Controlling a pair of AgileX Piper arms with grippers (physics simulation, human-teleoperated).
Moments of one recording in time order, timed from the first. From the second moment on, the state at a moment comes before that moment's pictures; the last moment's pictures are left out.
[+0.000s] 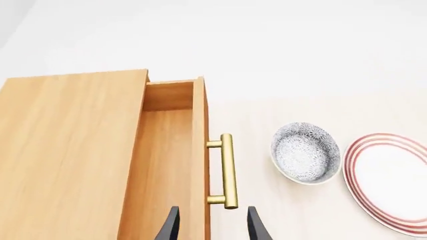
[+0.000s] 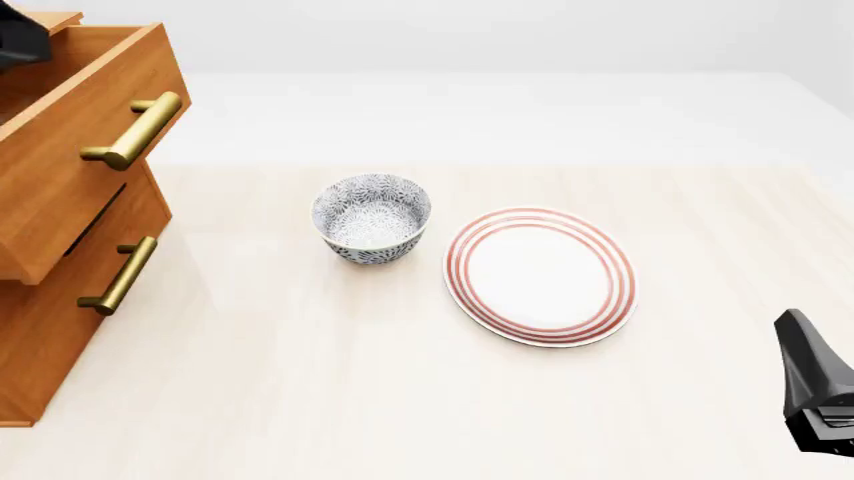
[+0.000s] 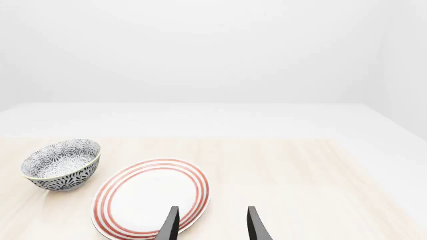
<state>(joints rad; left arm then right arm) 0.00 0.98 -1.25 0.82 0.07 0.00 0.00 -0.01 0.00 0.00</state>
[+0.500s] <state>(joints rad) 0.02 1.05 -1.30 0.94 0.04 0.00 0.00 -0.01 0.00 0.00</state>
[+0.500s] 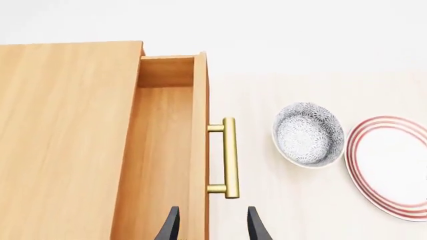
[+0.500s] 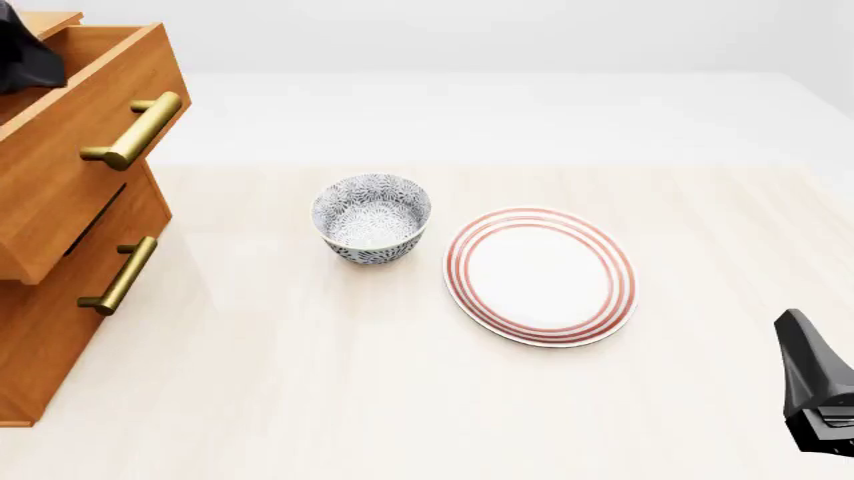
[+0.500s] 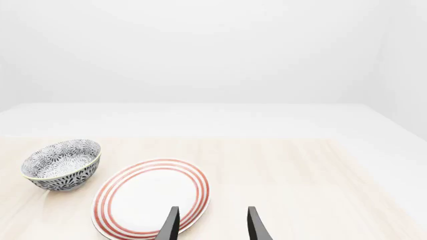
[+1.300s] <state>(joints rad) 0.02 1.08 -1.23 0.89 -0.02 0.00 0.00 -0.01 0.00 0.00</state>
